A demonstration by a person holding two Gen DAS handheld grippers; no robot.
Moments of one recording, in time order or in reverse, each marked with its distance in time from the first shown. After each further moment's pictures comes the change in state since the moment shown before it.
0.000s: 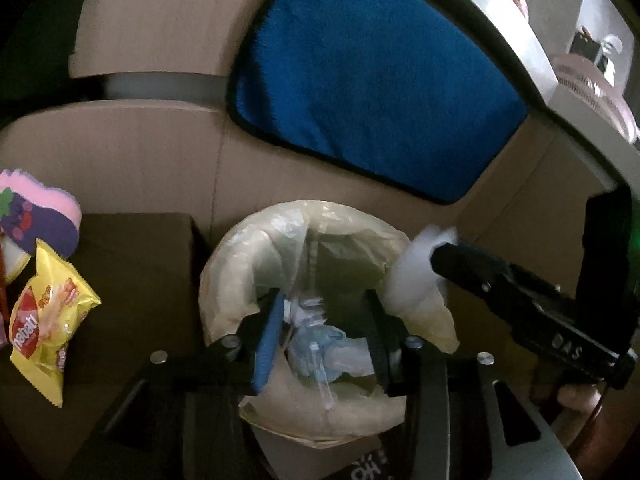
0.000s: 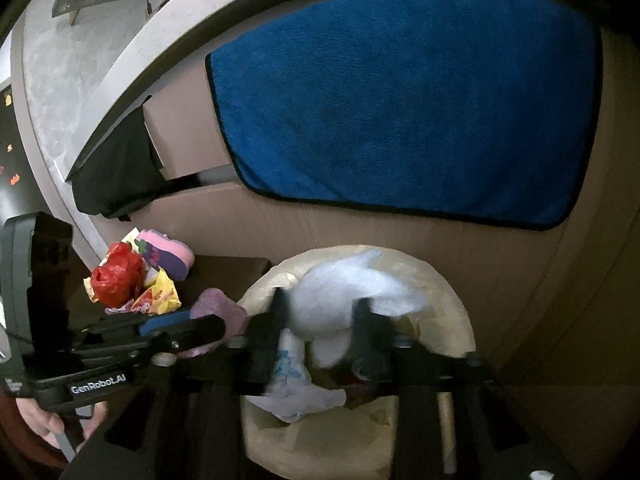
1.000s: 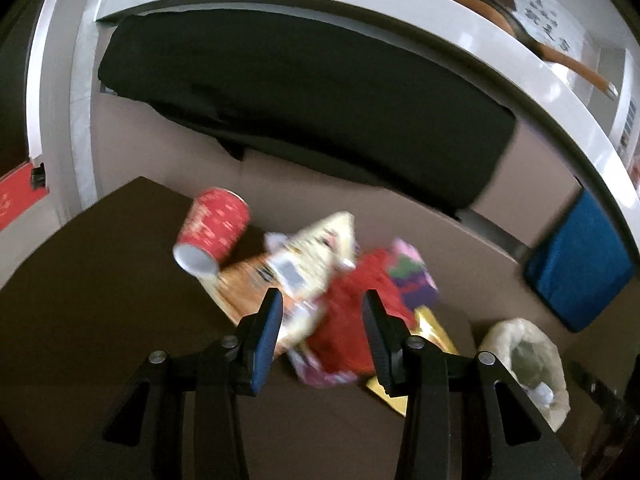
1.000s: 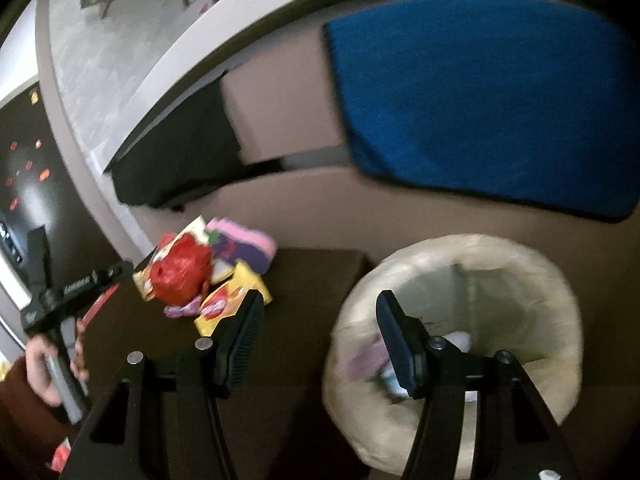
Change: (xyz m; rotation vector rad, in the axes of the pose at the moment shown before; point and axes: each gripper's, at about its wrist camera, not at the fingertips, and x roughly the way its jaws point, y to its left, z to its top) left arm -0.204 0.235 -0.032 -0.324 -0.317 0.432; right arm 0.023 0.110 -0.017 -0.039 0.038 0.153
